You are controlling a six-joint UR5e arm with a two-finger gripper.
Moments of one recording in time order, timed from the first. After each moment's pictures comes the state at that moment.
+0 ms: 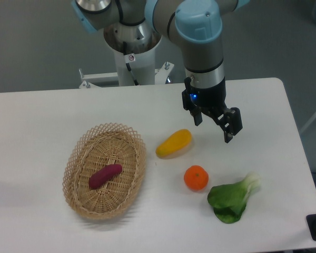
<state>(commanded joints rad) 2.51 -1.74 -1.59 -1.03 1.63 1.33</state>
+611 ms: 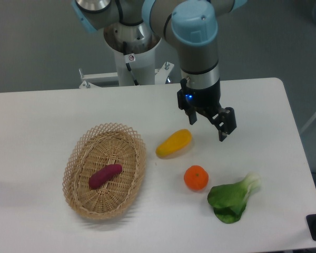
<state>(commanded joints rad) 2.48 -1.70 -1.71 -0.97 1.59 1.16</state>
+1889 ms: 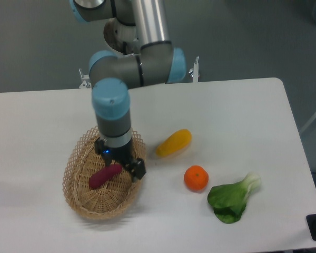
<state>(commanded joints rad) 2.14 -1.99 -1.74 -0.86 1.53 0.81</state>
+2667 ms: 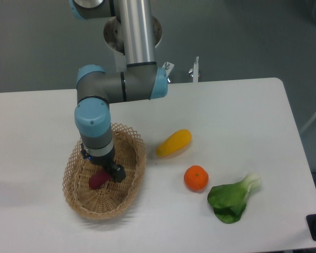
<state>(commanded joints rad) 2.08 -2.02 -1.80 -0.86 1.54 0.84</state>
